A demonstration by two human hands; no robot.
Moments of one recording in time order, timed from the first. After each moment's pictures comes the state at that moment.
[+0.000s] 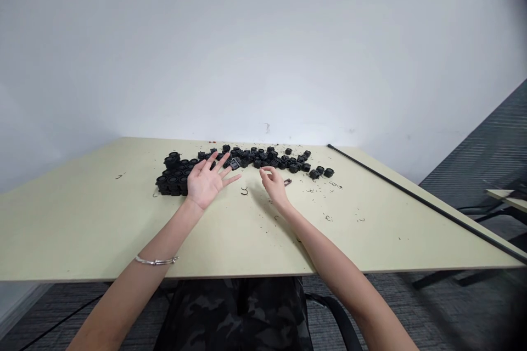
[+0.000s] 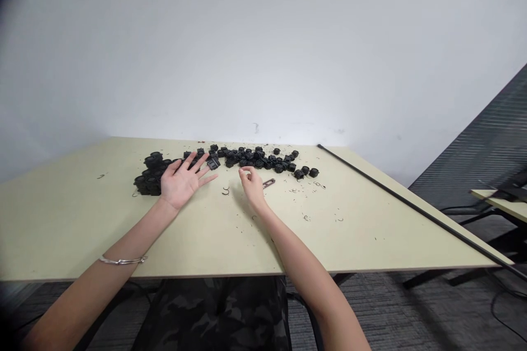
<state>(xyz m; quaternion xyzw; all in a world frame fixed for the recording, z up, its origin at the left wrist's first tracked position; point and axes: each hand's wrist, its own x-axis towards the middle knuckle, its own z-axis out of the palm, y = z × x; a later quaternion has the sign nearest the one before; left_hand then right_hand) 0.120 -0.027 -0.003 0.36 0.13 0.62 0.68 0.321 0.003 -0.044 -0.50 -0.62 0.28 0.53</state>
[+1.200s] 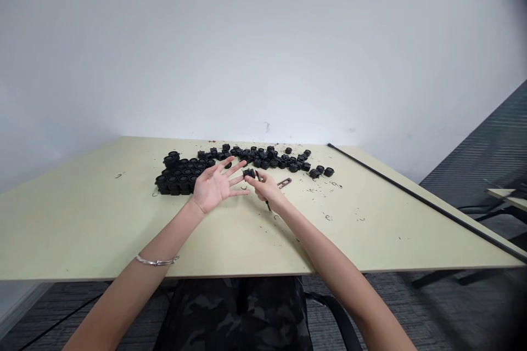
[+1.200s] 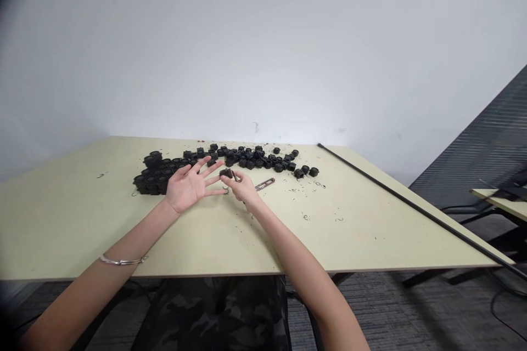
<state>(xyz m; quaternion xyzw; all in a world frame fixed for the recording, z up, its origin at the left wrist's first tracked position) 0.127 -0.034 -0.006 0.41 0.08 0.49 0.77 0.309 -0.023 -0.019 -0.40 -0.59 0.55 0.44</state>
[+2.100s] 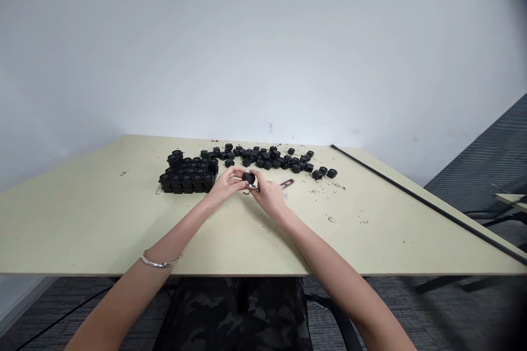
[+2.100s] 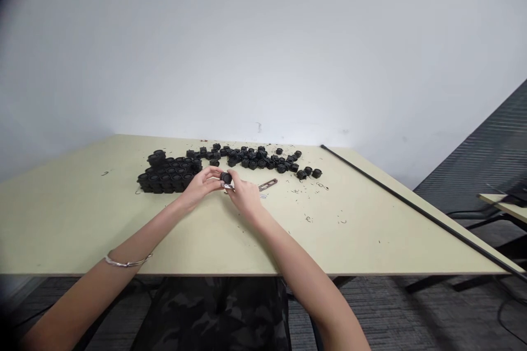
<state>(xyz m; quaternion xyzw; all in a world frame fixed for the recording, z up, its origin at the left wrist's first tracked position) 0.145 -0.022 -0.026 0.60 0.37 0.52 0.49 0.304 -0.033 -0.027 -0.55 -0.79 -0.01 0.25</state>
